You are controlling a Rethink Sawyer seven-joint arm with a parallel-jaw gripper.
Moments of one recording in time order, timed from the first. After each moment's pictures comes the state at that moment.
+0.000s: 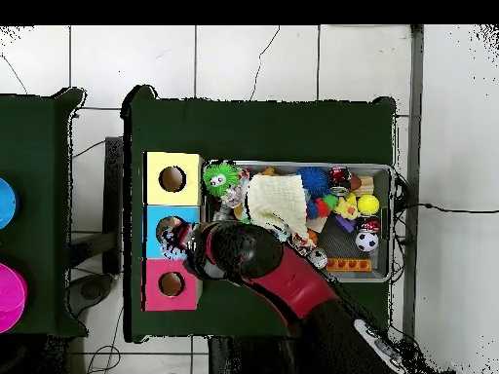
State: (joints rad) arm -0.54 -0.86 0.49 2.20 0.52 0.50 1.58
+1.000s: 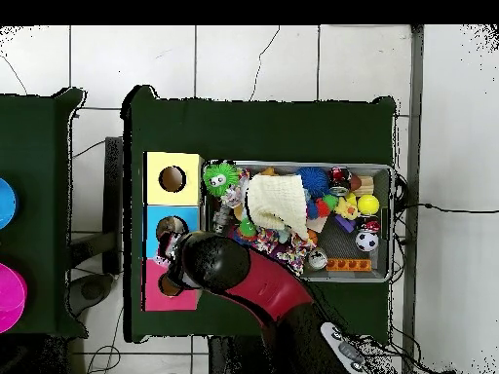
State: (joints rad) arm -0.40 -0.87 0.39 2.20 0.47 0.43 1.58
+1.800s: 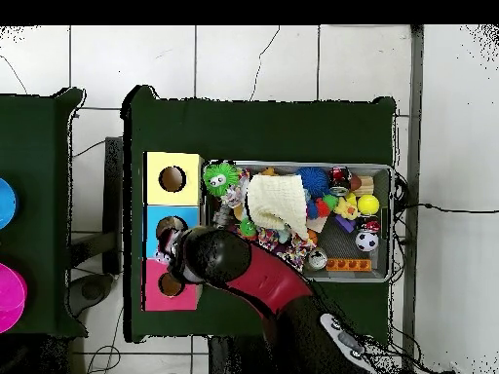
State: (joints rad) arm -0.40 -0.83 0.39 2.16 0.47 0.45 1.58
